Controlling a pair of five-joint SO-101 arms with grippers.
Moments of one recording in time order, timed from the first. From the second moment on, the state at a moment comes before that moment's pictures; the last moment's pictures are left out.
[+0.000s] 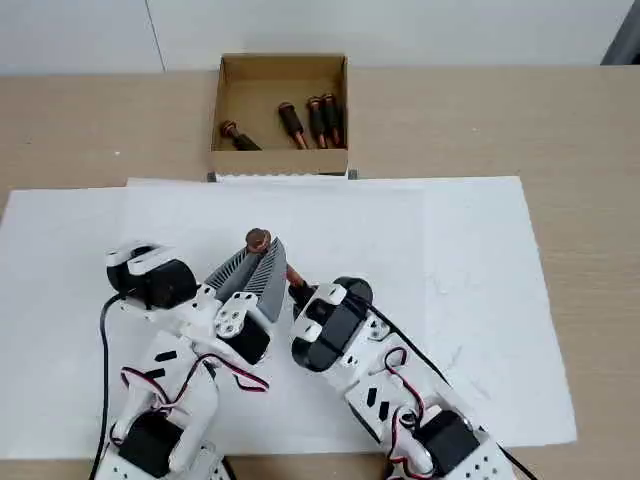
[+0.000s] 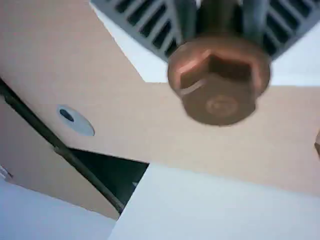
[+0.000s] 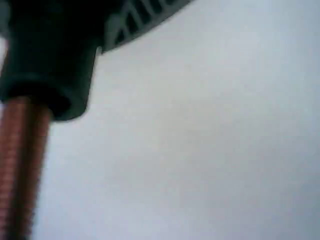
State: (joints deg) left arm 23.7 -103.4 86.5 32.6 34.2; right arm -41.5 -103.6 91.3 40.6 10.9
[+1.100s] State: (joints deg) left arm 30.1 -103.6 86.1 47.8 34.2; right arm -41.5 -103.5 91.3 37.7 14.4
